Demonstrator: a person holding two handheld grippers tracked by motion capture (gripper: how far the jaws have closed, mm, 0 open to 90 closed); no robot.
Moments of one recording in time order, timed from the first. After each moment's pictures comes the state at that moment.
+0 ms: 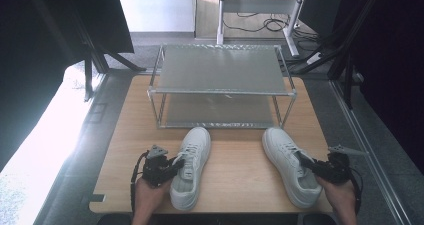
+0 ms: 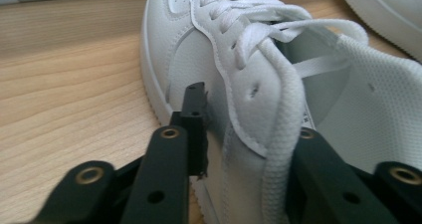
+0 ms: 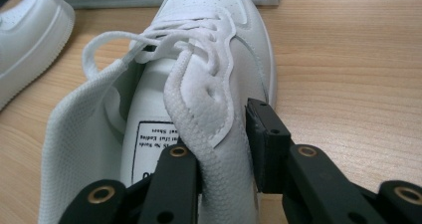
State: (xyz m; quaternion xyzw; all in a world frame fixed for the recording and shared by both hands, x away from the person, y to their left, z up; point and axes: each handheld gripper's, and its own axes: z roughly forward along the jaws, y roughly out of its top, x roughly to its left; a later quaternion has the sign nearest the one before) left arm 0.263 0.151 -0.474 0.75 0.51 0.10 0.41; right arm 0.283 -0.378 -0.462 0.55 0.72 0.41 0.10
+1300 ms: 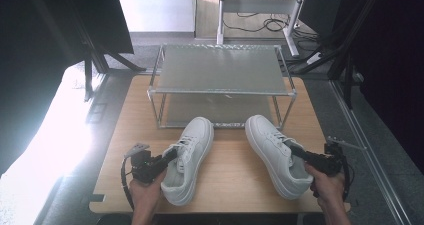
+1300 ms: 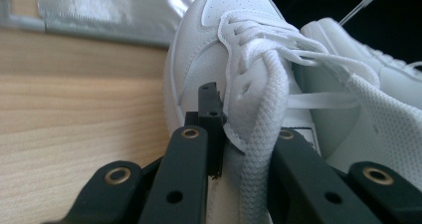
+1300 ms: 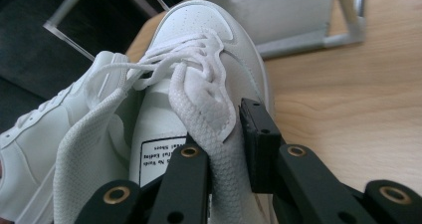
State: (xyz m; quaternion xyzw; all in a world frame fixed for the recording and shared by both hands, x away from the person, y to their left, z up) left arm 0.253 0.173 -0.449 0.63 0.57 0.06 0.53; right arm 0.294 -0.345 -0.438 0.58 0.62 0.53 0.01
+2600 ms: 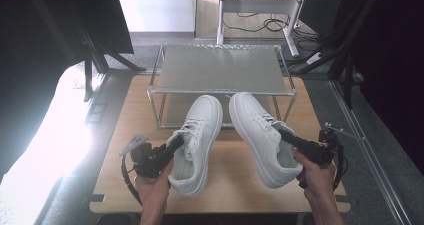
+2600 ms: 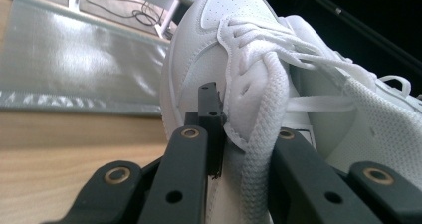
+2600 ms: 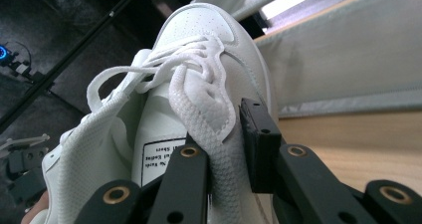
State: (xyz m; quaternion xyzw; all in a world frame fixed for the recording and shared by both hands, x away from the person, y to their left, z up) left arm 0.240 0.145 -0.385 0.57 0.54 0.10 0.60; right arm 0.288 -0.293 -0.371 0.54 0.58 0.61 -0.01
